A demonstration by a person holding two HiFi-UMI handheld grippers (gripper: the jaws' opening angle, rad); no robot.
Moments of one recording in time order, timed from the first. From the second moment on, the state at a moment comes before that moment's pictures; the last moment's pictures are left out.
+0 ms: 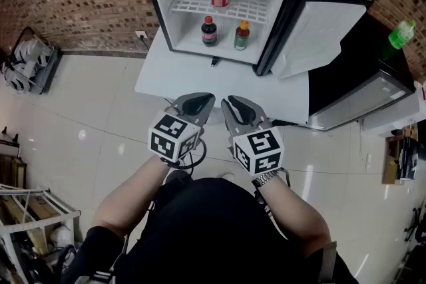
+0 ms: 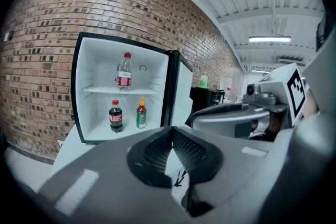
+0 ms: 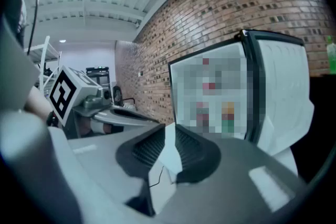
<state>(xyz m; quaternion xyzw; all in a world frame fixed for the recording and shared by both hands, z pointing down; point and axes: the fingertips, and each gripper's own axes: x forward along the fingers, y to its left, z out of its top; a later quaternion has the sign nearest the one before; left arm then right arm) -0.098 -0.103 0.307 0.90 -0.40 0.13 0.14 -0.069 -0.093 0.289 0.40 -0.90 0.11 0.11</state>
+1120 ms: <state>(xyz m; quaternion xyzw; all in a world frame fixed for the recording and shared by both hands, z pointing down) -0.204 -0.241 0.334 0.92 -0.33 0.18 0.15 -0.137 -0.338 0.382 0.52 -0.83 0.12 0.18</state>
